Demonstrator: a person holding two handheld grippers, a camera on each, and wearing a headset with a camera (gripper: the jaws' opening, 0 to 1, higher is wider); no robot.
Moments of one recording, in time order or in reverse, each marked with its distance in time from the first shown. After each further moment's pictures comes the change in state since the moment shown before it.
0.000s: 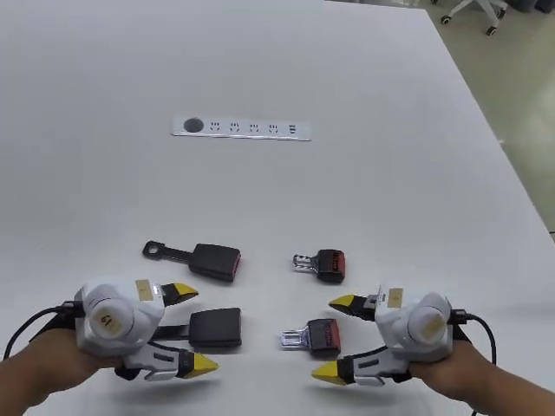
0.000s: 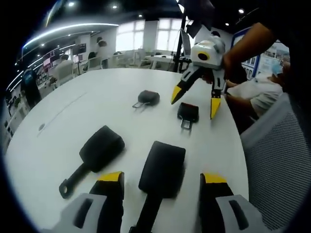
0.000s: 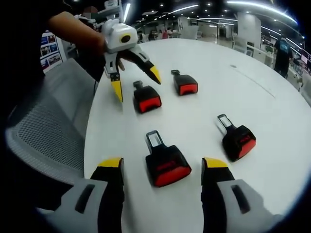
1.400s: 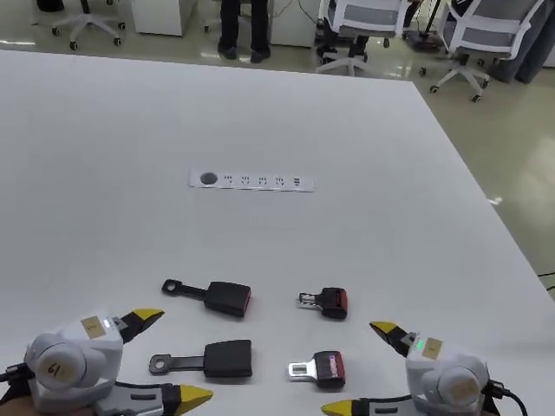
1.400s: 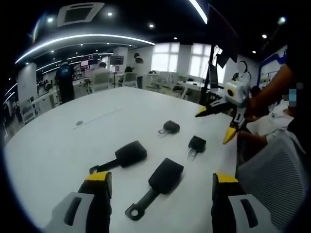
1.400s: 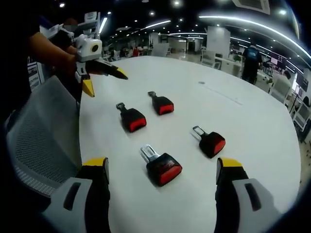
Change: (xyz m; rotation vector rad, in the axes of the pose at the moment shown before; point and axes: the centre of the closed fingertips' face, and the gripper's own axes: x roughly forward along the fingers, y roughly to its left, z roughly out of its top) left arm -0.080 0.001 0.024 -0.241 -0.258 0.251; right arm -0.049 0.005 0.026 0.085 -0.168 -0.284
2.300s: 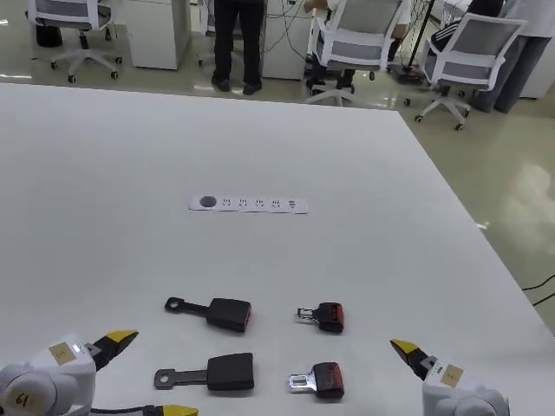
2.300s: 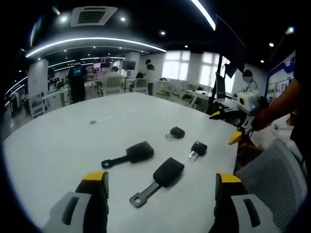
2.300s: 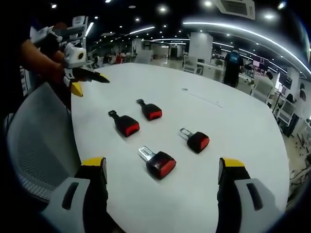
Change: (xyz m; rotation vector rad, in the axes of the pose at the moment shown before) left arm -0.044 0.005 -0.001 -0.067 -0.080 0.079; right arm -0.038 0.003 0.004 0.044 -0.058 -0.174
